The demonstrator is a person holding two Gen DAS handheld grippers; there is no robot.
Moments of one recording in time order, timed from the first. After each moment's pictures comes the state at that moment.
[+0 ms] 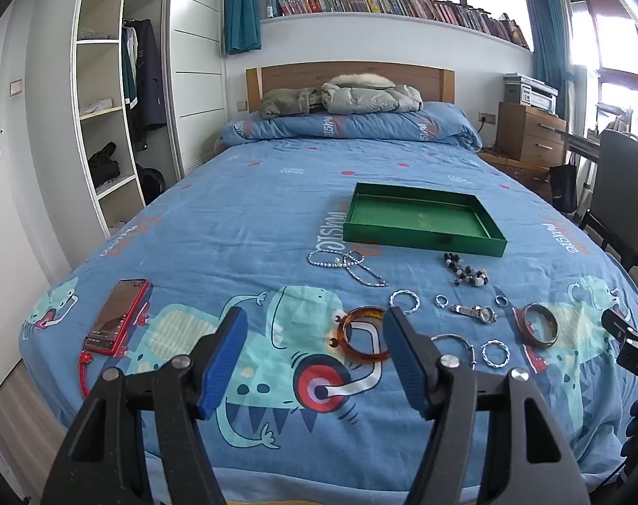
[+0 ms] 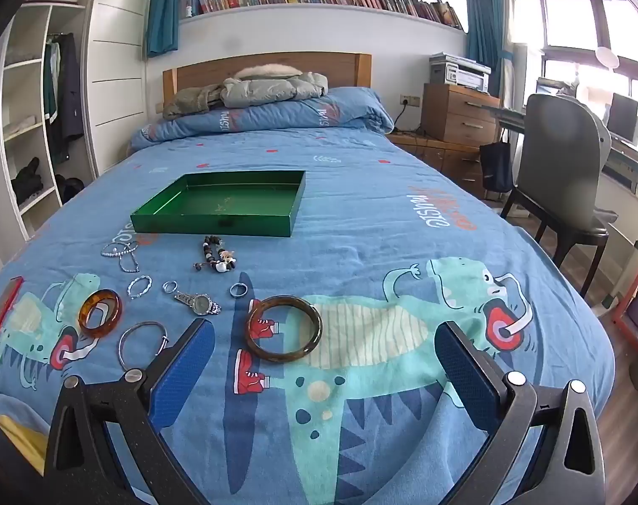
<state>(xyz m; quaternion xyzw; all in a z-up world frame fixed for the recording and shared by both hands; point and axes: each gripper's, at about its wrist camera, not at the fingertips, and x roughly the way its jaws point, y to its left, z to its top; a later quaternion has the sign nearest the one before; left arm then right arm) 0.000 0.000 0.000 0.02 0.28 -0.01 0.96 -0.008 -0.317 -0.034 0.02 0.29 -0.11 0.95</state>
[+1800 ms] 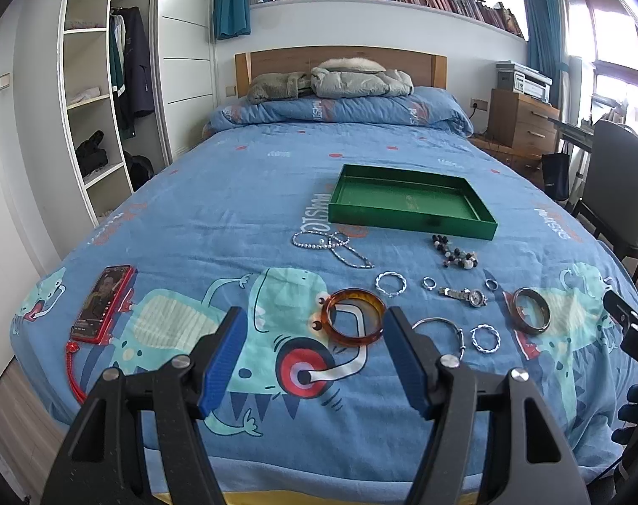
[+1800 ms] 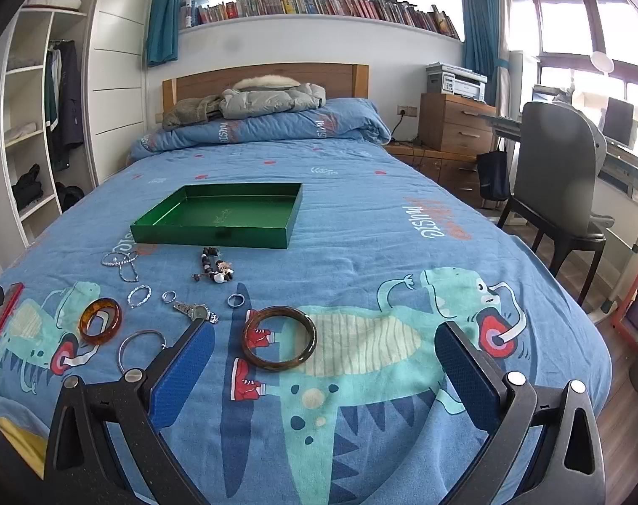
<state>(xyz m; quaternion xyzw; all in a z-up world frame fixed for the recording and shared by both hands) 0.004 -0.015 -0.013 0.02 0.30 -0.02 0.95 -0.014 -0.320 -0.028 0.02 0.28 -0.11 0.95</state>
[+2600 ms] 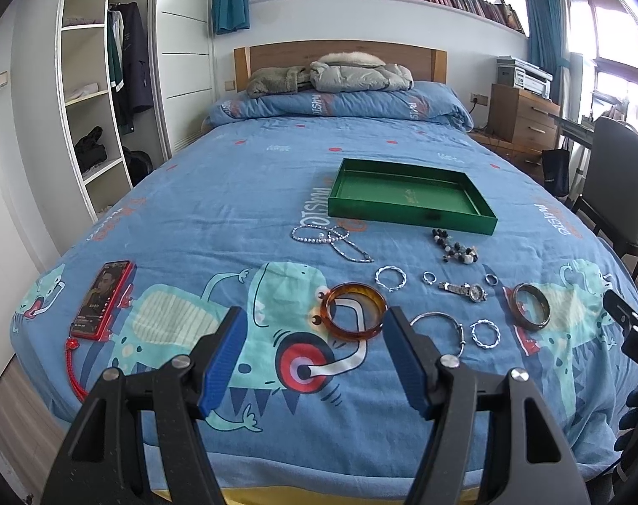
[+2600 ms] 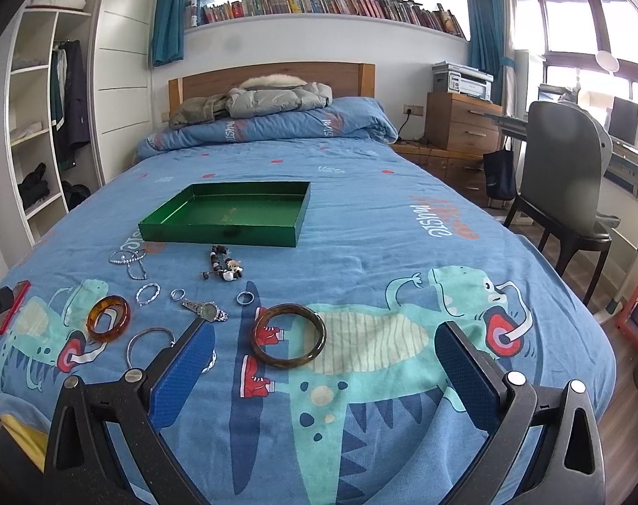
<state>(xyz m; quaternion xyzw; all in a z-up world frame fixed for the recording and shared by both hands) 0.005 -0.015 -0.018 0.02 0.31 -0.02 0.95 -0.016 -0.316 -0.028 0.02 0.28 -0.10 0.96</state>
